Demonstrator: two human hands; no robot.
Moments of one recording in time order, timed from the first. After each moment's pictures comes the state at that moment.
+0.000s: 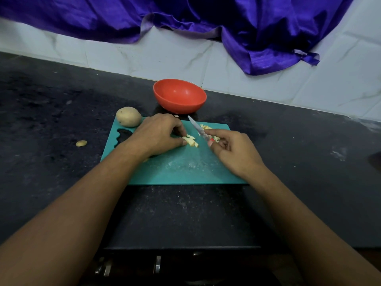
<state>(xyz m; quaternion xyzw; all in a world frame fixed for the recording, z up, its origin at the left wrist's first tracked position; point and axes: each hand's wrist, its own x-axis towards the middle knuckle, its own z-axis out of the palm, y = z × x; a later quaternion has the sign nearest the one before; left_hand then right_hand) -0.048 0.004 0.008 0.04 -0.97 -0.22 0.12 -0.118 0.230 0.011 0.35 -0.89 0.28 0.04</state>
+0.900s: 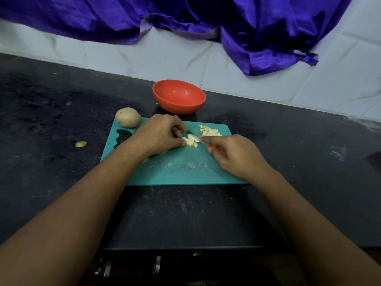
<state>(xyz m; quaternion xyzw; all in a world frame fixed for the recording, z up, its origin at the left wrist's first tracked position) -0.045 0.007 0.011 0.06 -0.94 -0.31 0.11 -0.122 0.235 0.018 0.42 -0.90 0.08 0.07</state>
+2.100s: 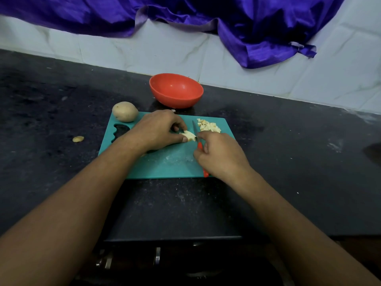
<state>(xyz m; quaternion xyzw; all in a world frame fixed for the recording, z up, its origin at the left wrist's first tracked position) -0.049 0.006 0.007 0.02 -0.97 -0.23 0.10 -0.081 0.206 0.014 0.33 -0.93 0.15 0.04</state>
